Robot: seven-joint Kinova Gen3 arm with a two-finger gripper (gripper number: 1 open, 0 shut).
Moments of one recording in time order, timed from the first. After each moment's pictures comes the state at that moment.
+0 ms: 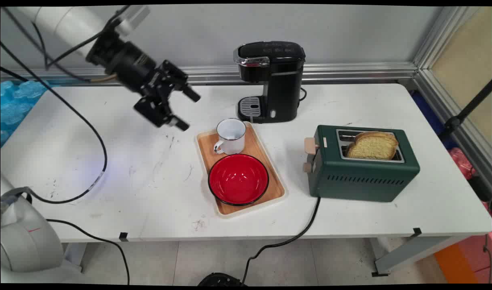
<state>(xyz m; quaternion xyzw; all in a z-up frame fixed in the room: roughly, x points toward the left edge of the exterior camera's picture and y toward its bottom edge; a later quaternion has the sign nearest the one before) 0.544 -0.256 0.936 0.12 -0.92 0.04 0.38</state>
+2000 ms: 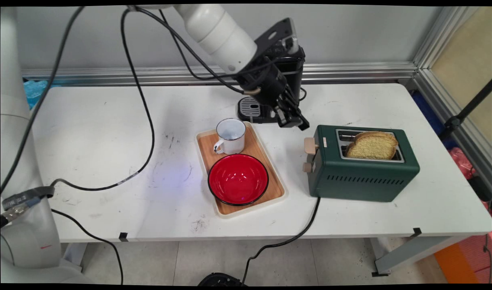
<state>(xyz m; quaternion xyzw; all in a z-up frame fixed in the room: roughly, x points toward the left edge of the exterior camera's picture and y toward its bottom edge) 0.313 -0.349 0.904 0.16 -0.92 0.03 0.36</state>
